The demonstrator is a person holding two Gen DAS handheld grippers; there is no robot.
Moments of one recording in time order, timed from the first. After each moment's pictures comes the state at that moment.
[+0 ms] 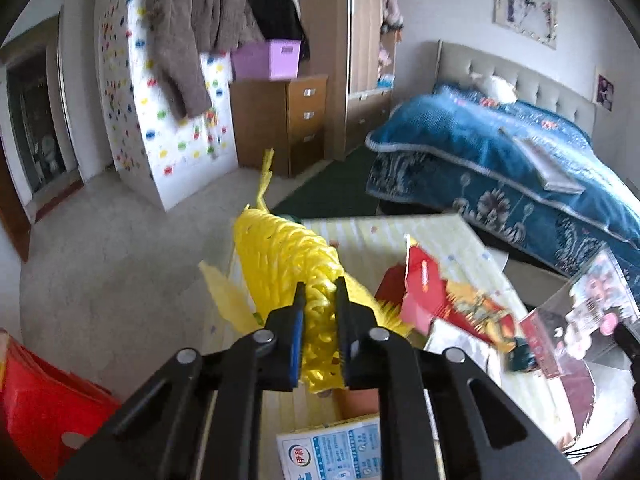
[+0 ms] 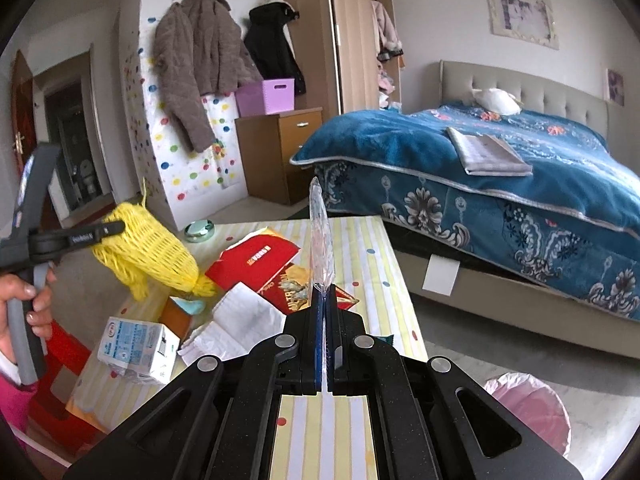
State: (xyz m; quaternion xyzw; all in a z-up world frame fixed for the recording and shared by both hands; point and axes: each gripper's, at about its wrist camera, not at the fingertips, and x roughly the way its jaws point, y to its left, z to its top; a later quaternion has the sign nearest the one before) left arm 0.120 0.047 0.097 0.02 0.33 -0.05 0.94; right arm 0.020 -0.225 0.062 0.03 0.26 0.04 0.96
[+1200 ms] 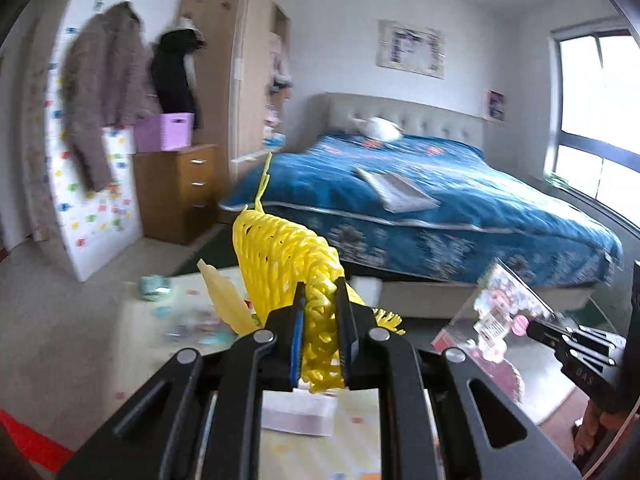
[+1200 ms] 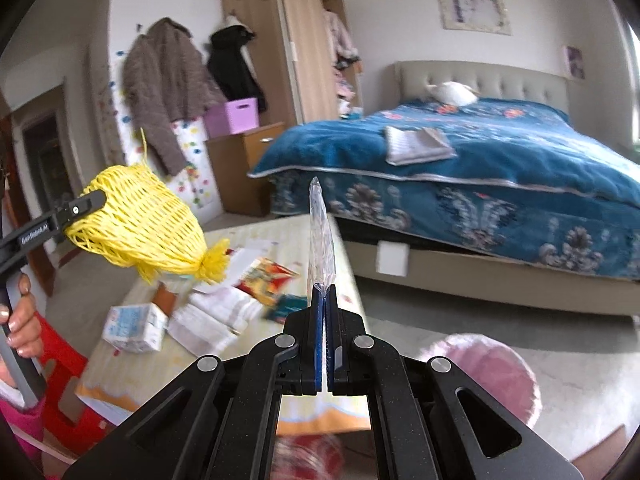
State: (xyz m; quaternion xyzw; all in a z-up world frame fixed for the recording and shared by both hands) left arm 0.005 -0.075 0.117 0.03 0.22 -0.25 0.94; right arm -0.078 -0.295 0.074 0.08 0.25 -0.03 0.96
